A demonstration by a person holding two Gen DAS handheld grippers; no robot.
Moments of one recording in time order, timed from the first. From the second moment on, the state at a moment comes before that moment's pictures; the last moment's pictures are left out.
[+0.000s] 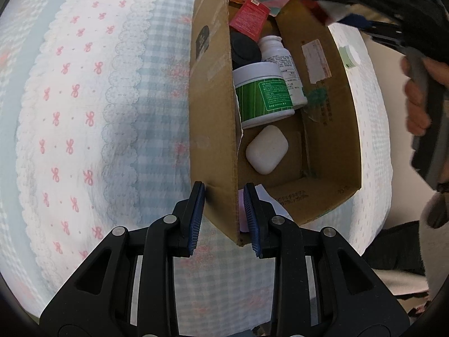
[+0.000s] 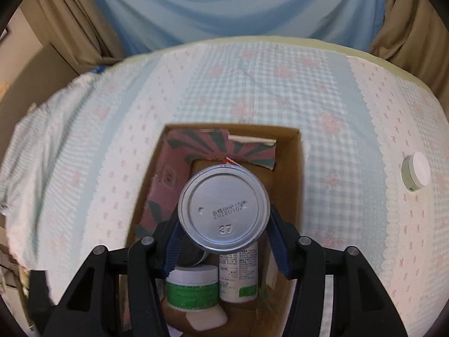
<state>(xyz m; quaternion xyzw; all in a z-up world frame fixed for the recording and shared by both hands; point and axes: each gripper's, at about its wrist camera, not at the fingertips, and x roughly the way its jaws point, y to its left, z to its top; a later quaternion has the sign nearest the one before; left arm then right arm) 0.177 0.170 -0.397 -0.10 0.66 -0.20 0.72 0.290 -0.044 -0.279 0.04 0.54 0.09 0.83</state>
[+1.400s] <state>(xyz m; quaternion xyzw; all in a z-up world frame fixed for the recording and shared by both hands) 0.185 0.163 -0.398 -0.08 0.66 -0.19 0.72 0.289 -0.044 -0.277 -0.01 0.53 0.05 0.85</state>
